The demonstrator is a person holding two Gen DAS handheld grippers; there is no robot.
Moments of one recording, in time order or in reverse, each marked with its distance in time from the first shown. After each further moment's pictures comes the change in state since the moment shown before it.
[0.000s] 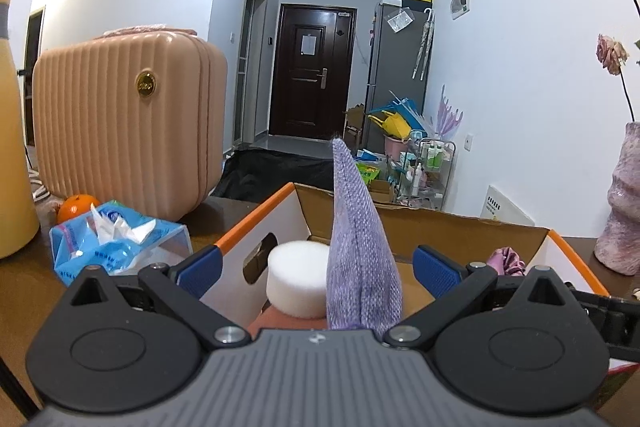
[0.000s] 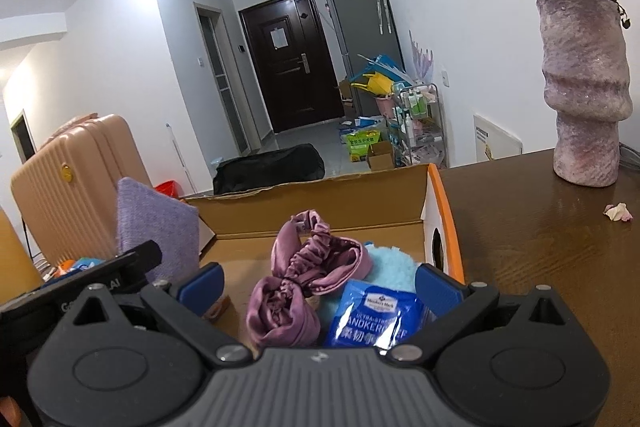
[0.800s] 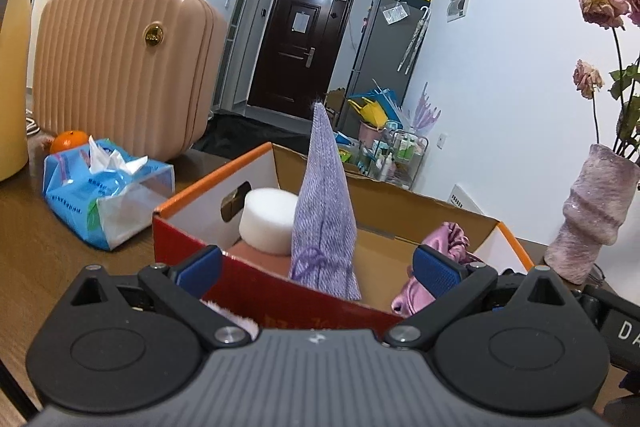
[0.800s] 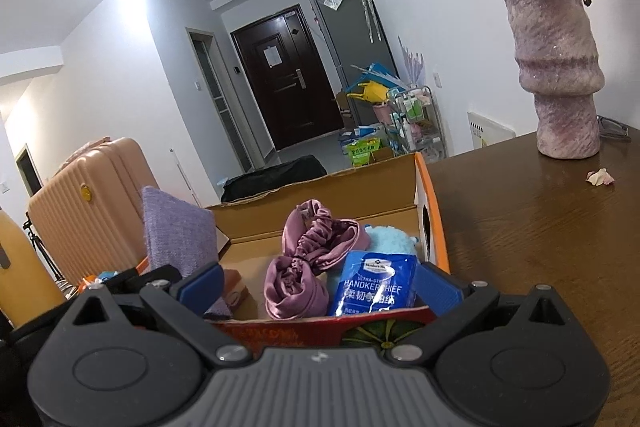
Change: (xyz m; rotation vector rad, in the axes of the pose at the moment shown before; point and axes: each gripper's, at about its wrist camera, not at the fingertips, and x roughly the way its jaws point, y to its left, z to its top) left arm -0.039 0.006 -0.016 -0.134 0.070 -0.105; right arm -0.035 -0.007 -0.024 0.090 -0.048 0.028
